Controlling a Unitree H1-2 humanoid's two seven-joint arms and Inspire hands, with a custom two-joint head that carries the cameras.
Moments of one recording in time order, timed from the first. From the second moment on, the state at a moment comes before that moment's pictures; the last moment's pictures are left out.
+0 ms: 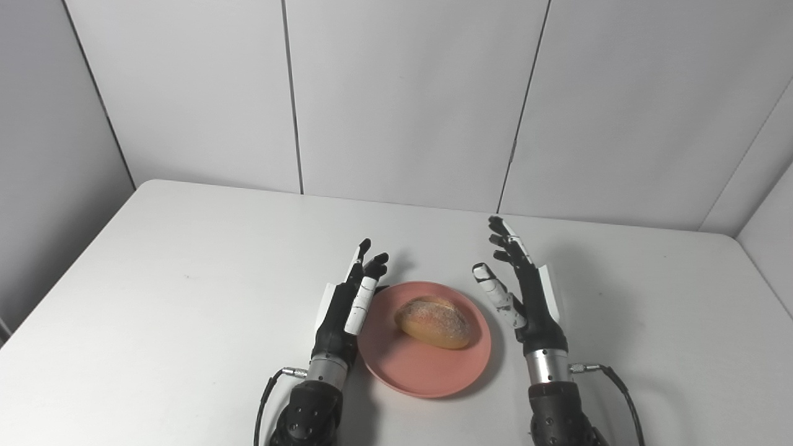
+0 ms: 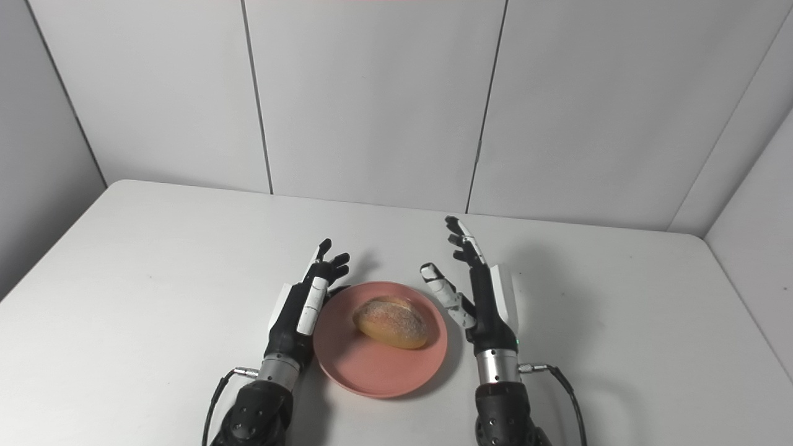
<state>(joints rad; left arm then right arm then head) -0.36 -0.07 -0.07 0.32 0.04 -0.10 0.04 -0.44 0.01 0.09 0.37 -0.27 -0.32 -0.28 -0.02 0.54</state>
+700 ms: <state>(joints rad) -0.35 -0.07 -0.07 0.34 0.15 -0.24 0.12 -0.43 0.11 -0.06 0.44 0.19 -0.21 -0.07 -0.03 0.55</state>
